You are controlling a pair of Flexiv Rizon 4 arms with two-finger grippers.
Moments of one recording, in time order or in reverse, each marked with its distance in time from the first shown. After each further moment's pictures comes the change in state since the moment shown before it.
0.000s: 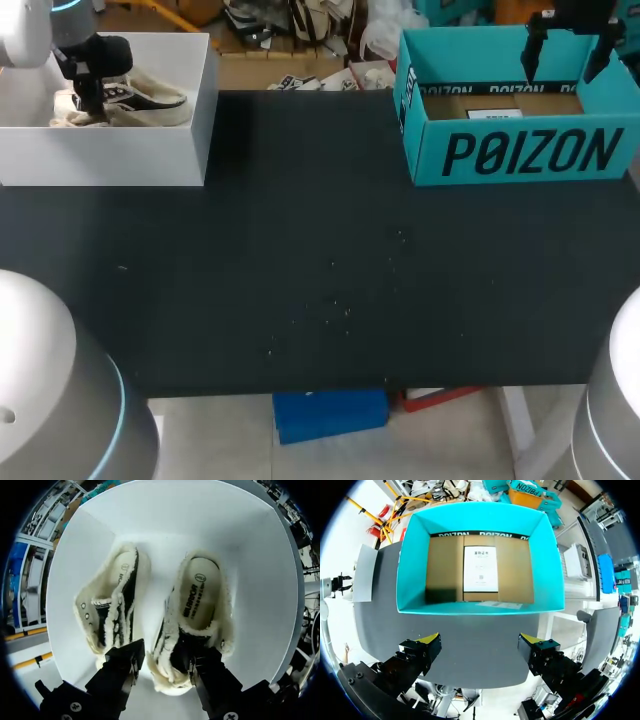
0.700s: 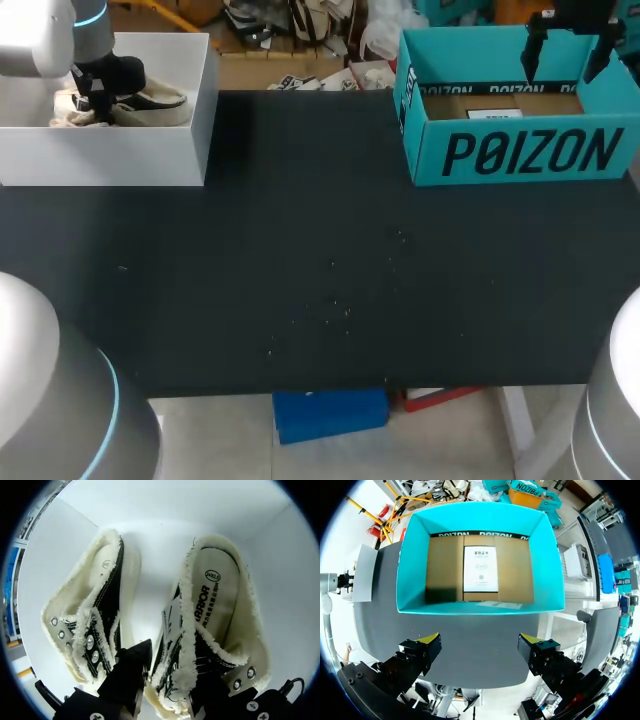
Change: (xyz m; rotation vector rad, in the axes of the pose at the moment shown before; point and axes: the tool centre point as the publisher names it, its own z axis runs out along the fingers) left arm 0.007 -0.010 0.049 -0.014 0.094 0.037; right arm 0.000 0.000 0.000 0.000 0.000 0.000
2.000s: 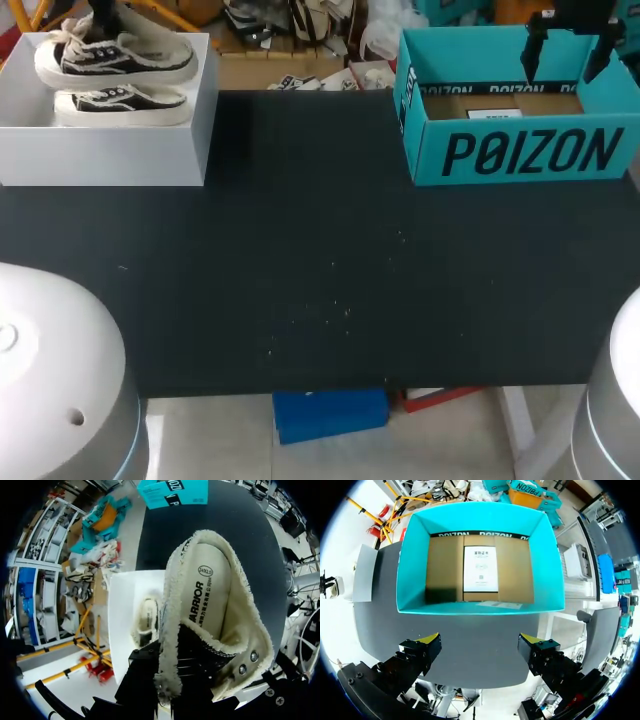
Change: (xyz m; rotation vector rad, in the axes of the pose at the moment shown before) left arm 0.005 -0.066 -0.225 0.049 -0.184 0.074; right arm 0.000 0.000 0.000 0.000 0.000 0.000
